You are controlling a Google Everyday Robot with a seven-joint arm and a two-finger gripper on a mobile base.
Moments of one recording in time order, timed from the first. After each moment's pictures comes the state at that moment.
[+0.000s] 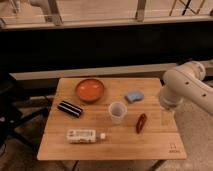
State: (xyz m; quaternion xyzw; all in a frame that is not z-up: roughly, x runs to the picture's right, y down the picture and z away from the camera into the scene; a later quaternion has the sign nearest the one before) arm 0.284 0.109 0.684 -0.28 0.02 0.02 0.96
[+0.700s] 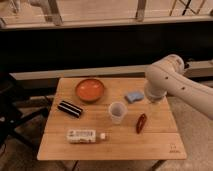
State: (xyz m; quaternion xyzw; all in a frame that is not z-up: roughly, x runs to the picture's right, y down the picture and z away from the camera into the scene) arm 0.231 0.072 0.705 -0.25 0.01 -0.05 0.97
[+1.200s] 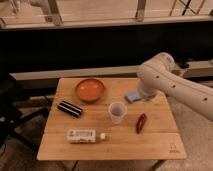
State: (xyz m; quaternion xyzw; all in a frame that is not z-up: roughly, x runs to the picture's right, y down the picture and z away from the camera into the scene) arm 0.184 0.047 0.721 -0.23 0.00 -0.11 0.97
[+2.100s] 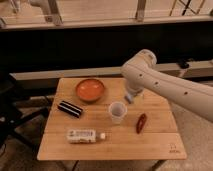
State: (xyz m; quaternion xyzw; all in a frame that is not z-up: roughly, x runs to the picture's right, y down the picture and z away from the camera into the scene) arm 0.142 0.027 0.736 -0.20 -0.01 -0.20 0.96
